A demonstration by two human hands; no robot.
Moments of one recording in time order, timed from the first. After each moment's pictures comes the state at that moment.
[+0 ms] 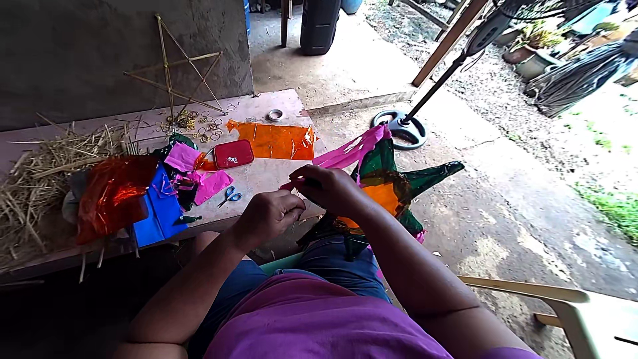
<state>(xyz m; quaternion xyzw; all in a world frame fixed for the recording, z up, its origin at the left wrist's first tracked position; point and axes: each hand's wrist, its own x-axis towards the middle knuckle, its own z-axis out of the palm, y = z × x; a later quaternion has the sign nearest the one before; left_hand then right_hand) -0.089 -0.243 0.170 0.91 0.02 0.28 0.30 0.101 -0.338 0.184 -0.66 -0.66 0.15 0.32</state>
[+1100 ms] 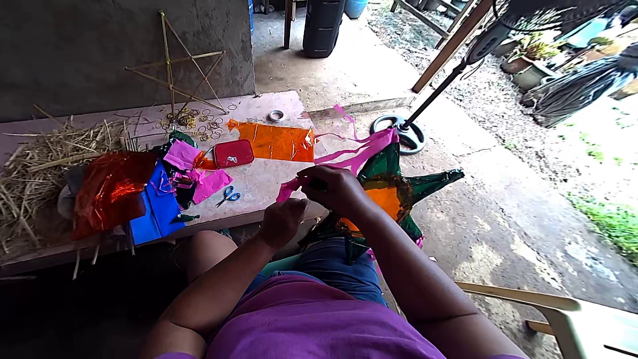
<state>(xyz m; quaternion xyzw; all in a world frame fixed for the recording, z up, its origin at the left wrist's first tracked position) -0.049 -0.259 0.080 0.89 0.10 0.44 0.09 0.107 -0.339 0.175 -0.66 -0.66 0.09 0.36</state>
